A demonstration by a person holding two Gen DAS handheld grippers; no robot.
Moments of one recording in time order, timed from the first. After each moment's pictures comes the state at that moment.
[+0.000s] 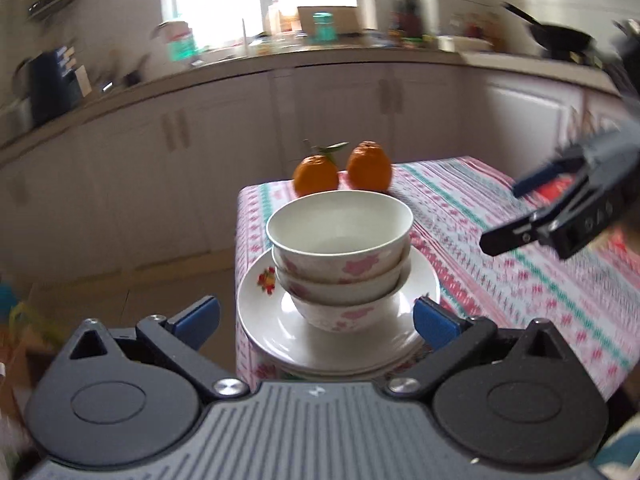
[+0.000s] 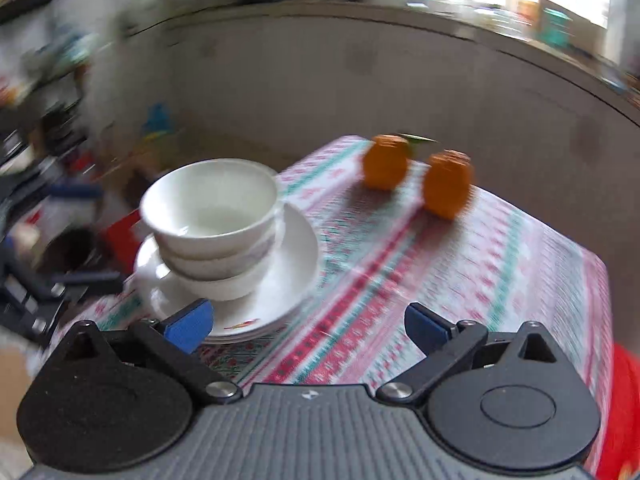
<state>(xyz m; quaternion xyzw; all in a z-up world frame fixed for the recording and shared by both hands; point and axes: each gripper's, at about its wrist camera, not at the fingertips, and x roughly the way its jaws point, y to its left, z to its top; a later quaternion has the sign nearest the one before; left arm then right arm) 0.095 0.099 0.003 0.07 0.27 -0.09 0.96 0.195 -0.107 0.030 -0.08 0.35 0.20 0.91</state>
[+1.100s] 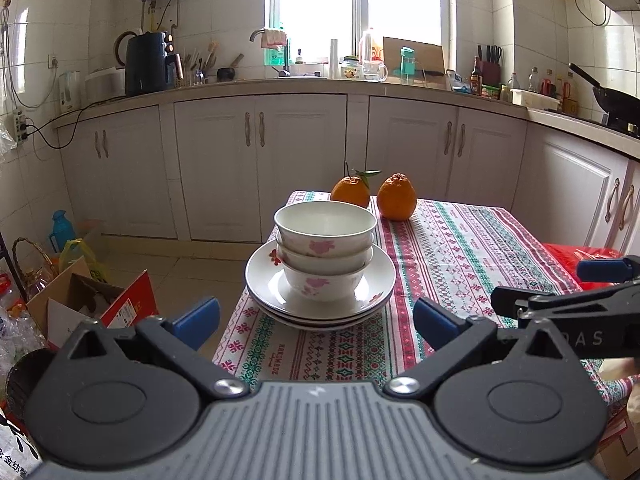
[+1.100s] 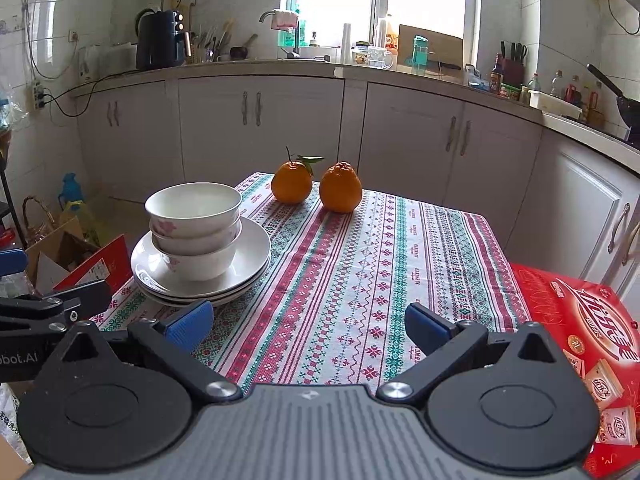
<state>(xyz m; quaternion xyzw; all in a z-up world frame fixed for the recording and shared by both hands) 0.005 0.052 0.024 0.00 0.24 0.02 0.97 0.065 -0.122 0.042 -0.05 0.28 0.09 0.96</state>
